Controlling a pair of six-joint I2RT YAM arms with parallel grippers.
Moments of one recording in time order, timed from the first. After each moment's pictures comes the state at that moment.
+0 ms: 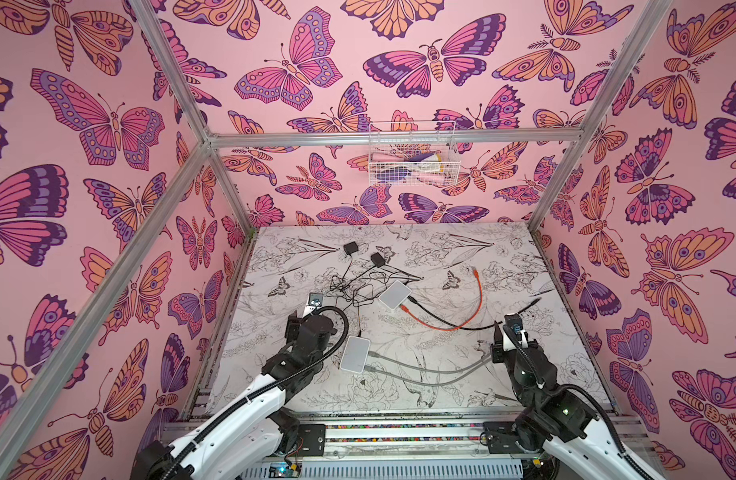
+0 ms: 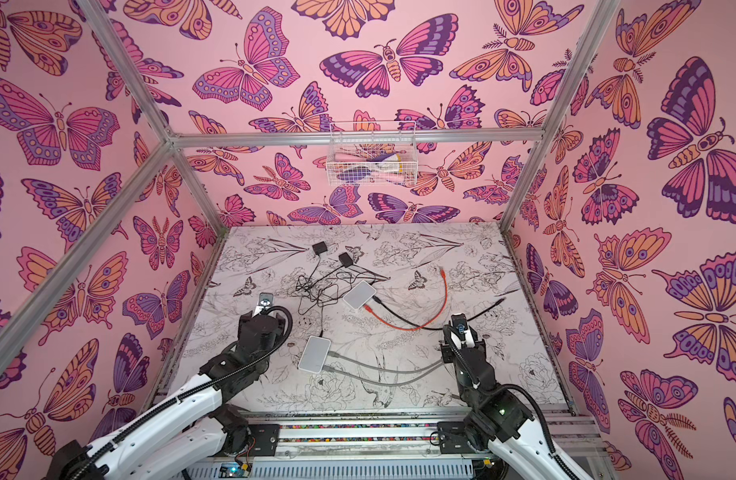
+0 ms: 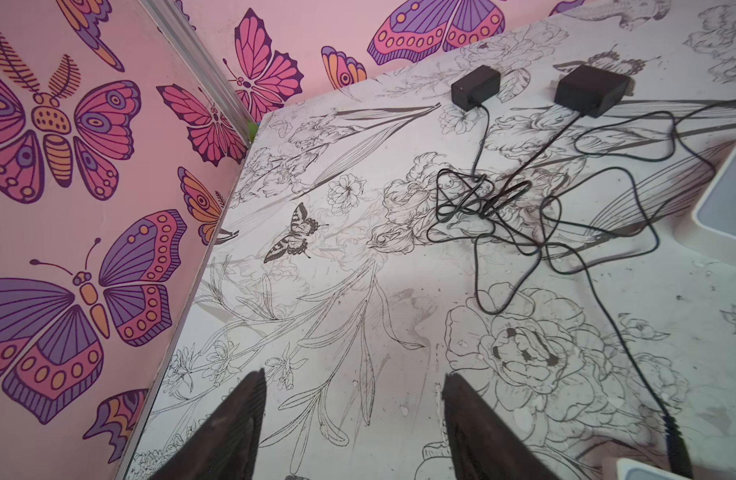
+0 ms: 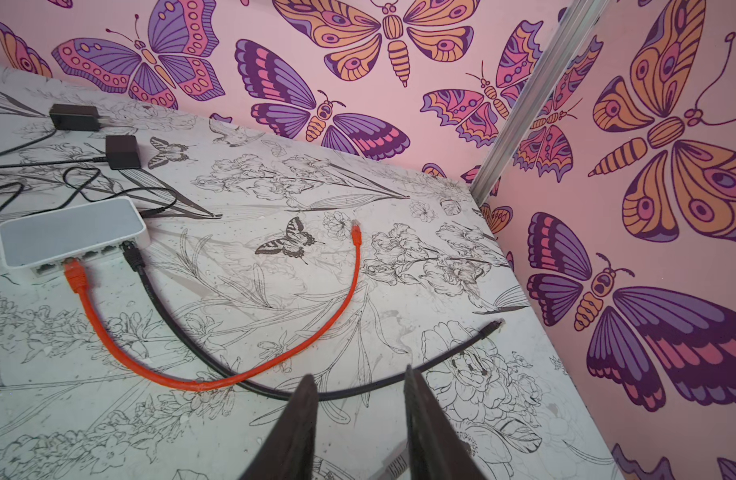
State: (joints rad) left arm -0.56 0.85 0.41 -0.17 -0.73 -0.07; right arm 0.66 0.27 0.21 -0.23 0.69 -0.04
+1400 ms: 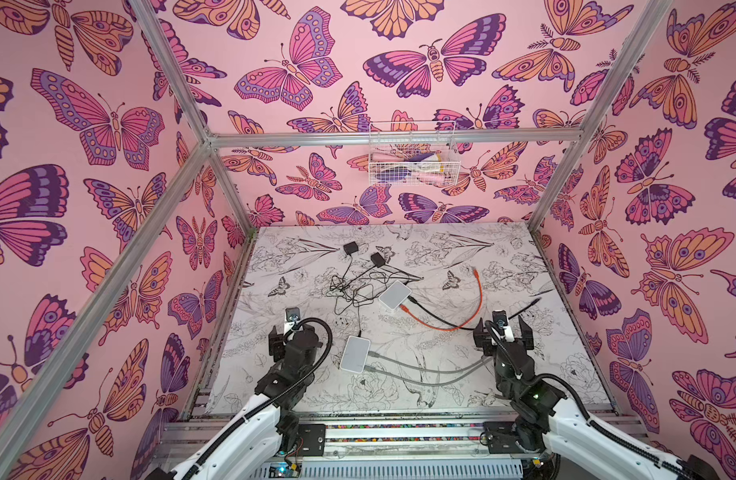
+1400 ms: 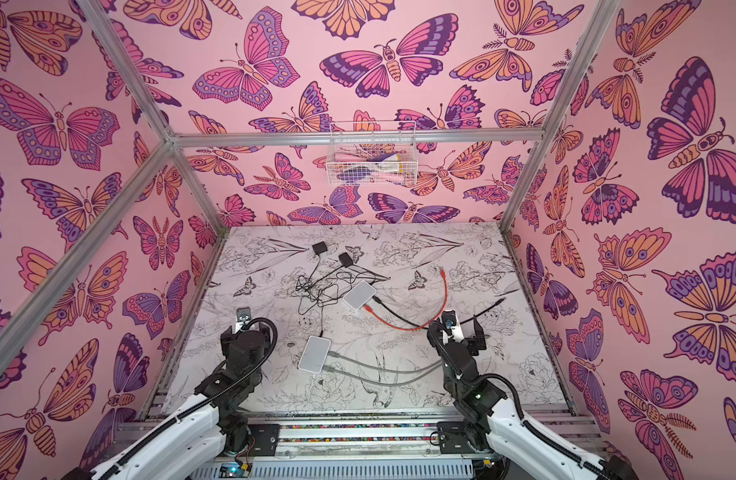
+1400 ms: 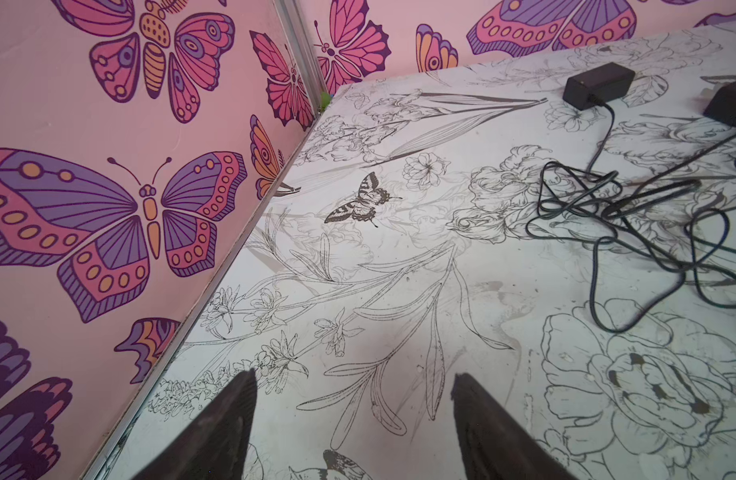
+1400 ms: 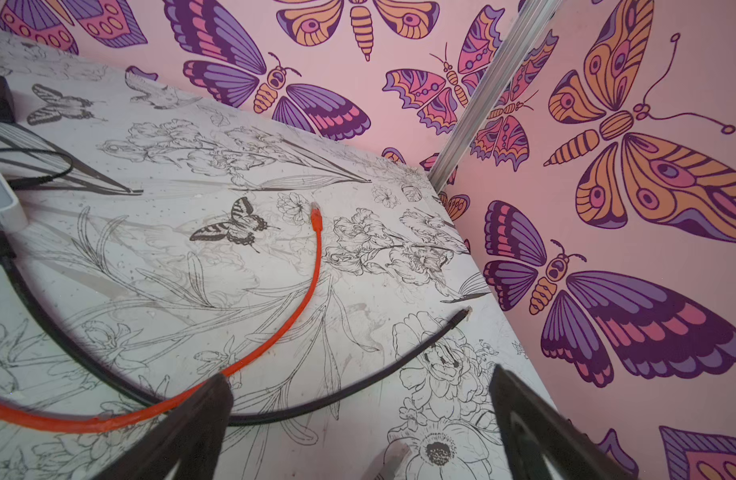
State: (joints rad) left arm -0.46 0.69 0.21 -0.04 -0.82 -0.13; right arm 0.66 0.61 0.09 0.25 0.85 -0.13
